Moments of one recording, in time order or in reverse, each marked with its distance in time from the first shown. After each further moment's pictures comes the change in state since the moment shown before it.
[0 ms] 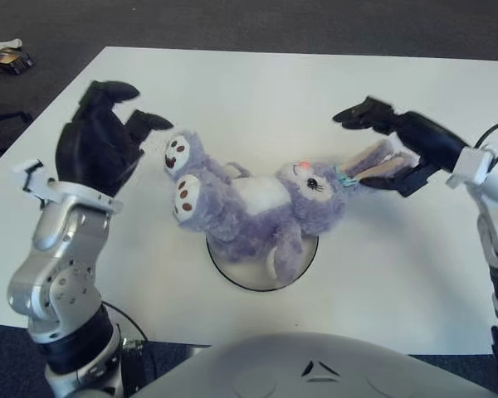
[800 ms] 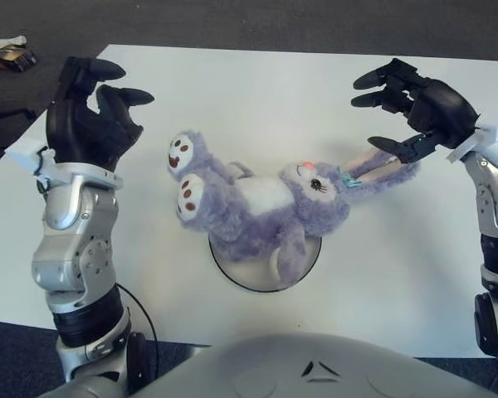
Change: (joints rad) left arm -0.055 0.013 -0.134 0.099 0.327 -0.203 0.062; right arm -0.109 0.073 -0.015 0.052 0.109 0.237 -0.132
